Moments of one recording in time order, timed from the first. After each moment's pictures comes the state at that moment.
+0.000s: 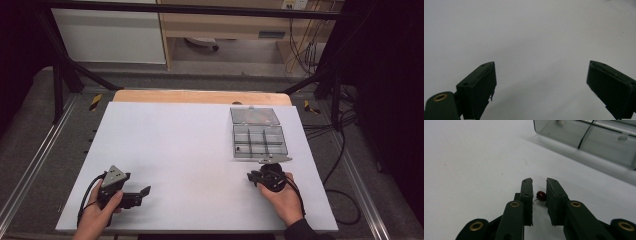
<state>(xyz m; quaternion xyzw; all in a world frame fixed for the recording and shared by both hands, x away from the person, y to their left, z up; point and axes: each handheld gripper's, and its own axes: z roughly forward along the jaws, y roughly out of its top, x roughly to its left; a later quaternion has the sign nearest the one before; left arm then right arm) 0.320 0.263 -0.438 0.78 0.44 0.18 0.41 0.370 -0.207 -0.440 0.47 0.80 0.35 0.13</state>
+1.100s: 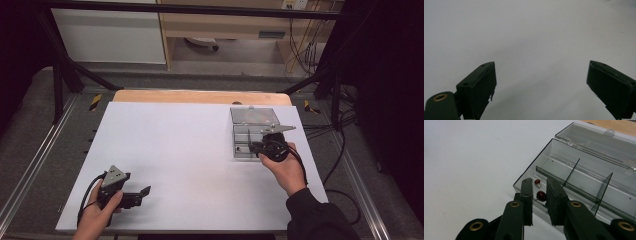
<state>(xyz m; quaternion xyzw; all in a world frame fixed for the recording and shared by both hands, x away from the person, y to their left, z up) 0.320 0.263 -0.438 0.78 0.44 0.18 0.41 0.425 -0.205 -0.373 0.44 0.80 0.37 0.17</state>
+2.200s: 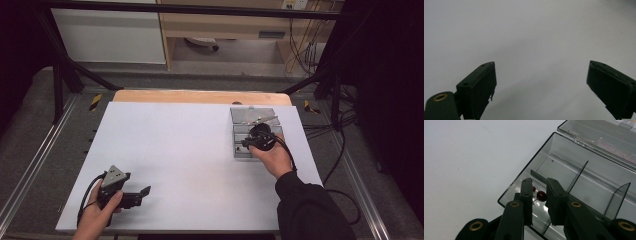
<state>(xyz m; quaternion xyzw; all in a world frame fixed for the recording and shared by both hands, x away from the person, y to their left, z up) 0.320 0.263 -0.438 0.78 0.44 0.18 0.41 0.471 -0.183 -0.392 0.44 0.83 0.31 0.15</state>
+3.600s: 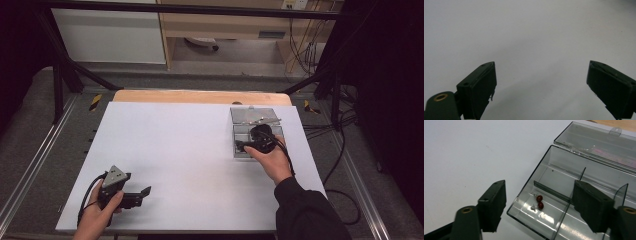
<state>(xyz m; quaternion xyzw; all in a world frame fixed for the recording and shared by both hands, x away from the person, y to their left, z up) 0.320 0.262 -0.438 0.78 0.43 0.18 0.41 0.459 -0.179 -0.389 0.48 0.78 0.36 0.17</state>
